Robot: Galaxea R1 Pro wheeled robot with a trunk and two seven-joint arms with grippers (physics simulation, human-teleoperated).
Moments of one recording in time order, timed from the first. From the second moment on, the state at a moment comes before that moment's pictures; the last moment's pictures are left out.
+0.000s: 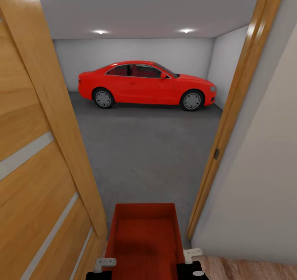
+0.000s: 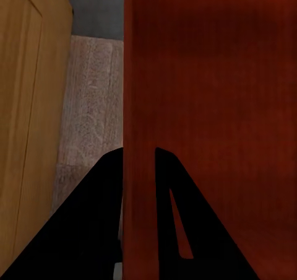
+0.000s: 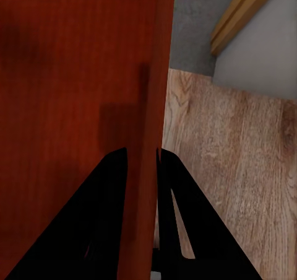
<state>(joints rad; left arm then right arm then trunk) -0.45 -0.04 -0.20 -0.10 0.22 -0.11 0.01 -0.43 0.12 0.10 -0.27 0.05 0.04 -0.14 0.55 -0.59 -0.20</state>
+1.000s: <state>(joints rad) -0.45 -0.04 -0.19 -0.11 0.22 -0.11 0.01 -0.42 0.12 0.11 -0.27 0.03 0.04 -0.14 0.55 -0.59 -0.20</state>
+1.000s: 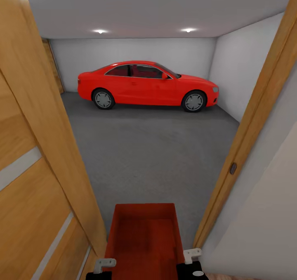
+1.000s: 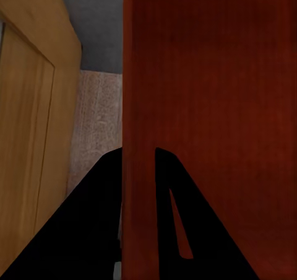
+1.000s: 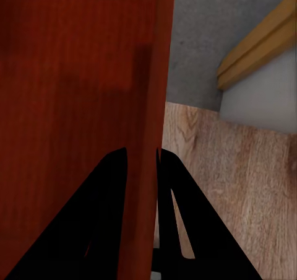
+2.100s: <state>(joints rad) -0.45 -0.04 -0.19 -0.11 0.22 -0.11 0.01 -0.42 0.12 0.11 -0.27 0.03 0.04 -0.14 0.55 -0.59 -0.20</state>
